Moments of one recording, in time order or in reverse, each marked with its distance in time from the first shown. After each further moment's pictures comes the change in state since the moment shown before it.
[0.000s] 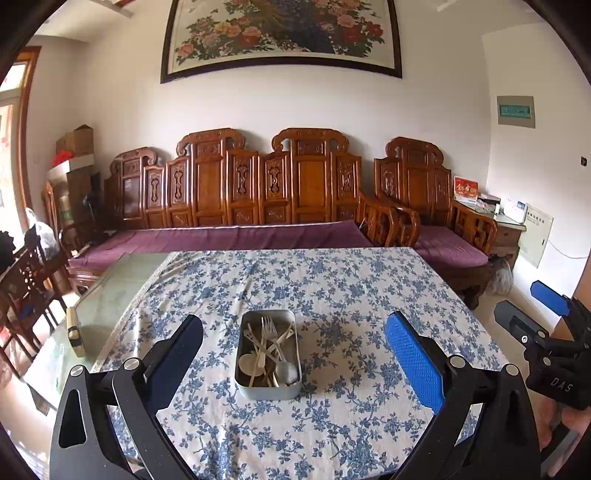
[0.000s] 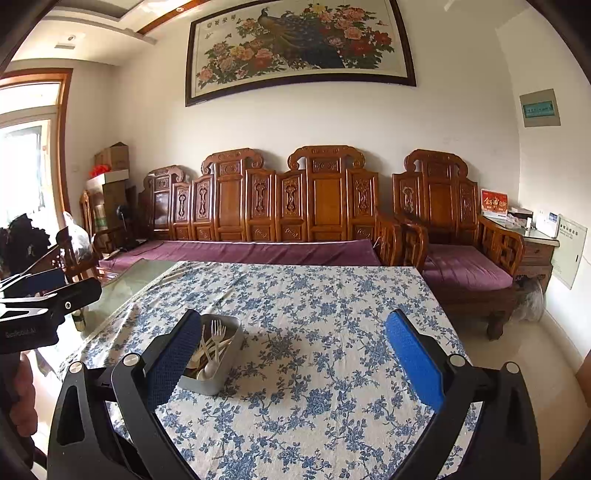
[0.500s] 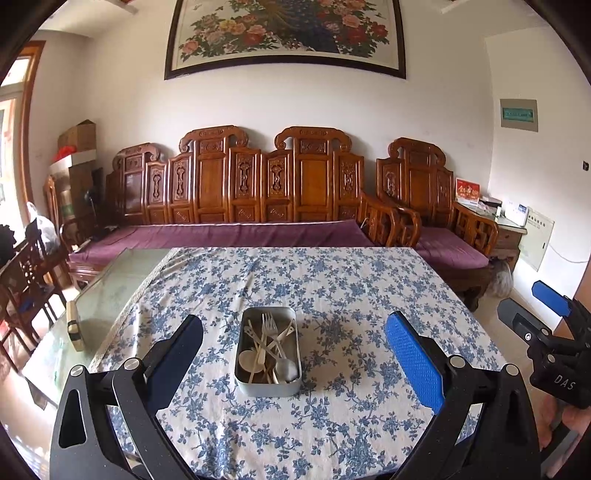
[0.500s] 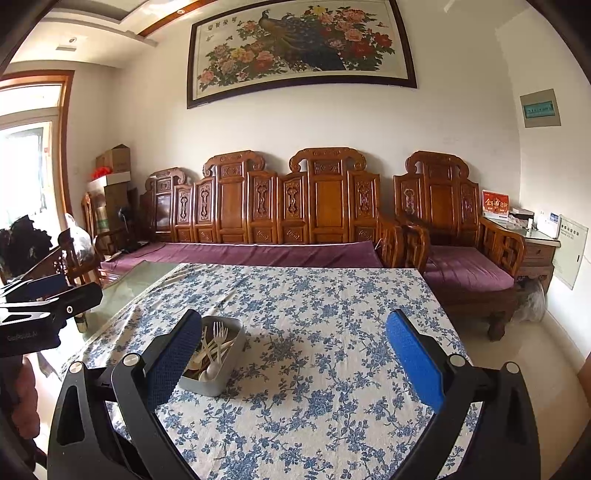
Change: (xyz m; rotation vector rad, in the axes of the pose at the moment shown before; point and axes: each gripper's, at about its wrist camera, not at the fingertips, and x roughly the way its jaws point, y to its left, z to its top) left arm 0.001 0.003 -0.007 -0.017 0.006 0.002; right arm -0.003 0.002 0.000 0.001 -0.006 0.008
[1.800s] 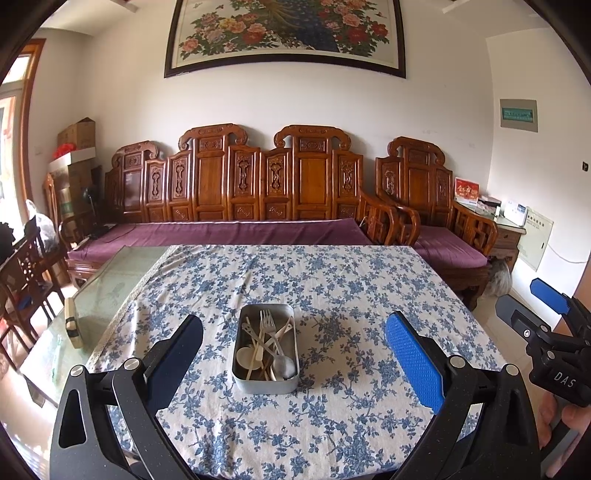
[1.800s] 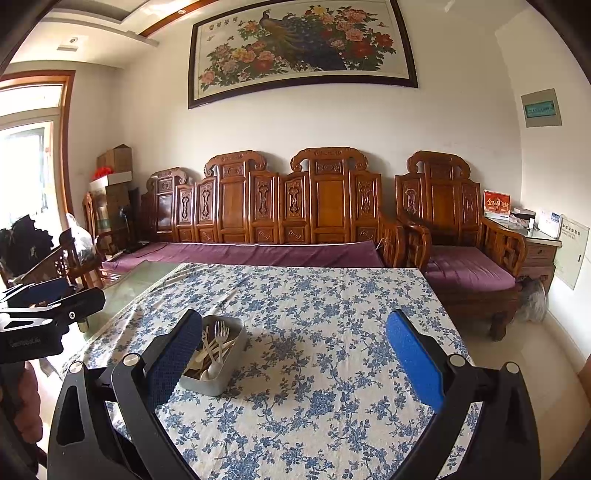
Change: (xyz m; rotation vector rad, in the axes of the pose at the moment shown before) left arm -0.001 -0.001 -0.005 -0.005 0.003 -0.005; right arm 0.003 -0.001 0.000 0.003 0.001 0.005
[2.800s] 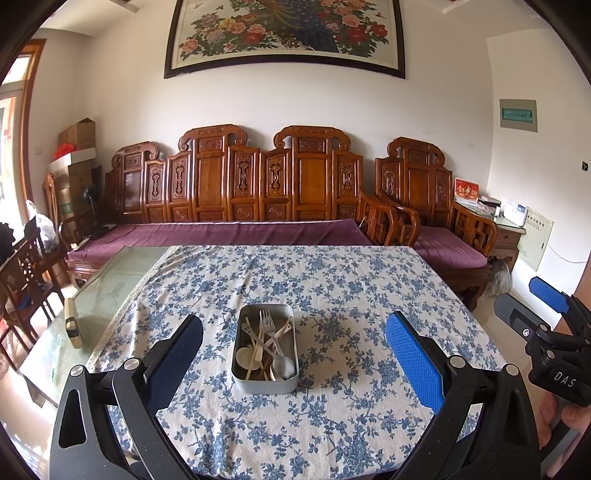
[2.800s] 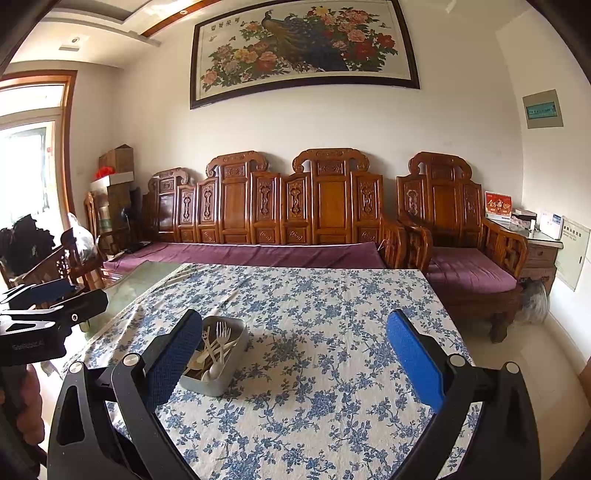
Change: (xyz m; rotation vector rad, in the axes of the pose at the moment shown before) left arm 0.000 0.001 0.000 -0.003 0.000 -0.002; right arm 0.000 0.001 -0.002 -0.003 -0.002 0.004
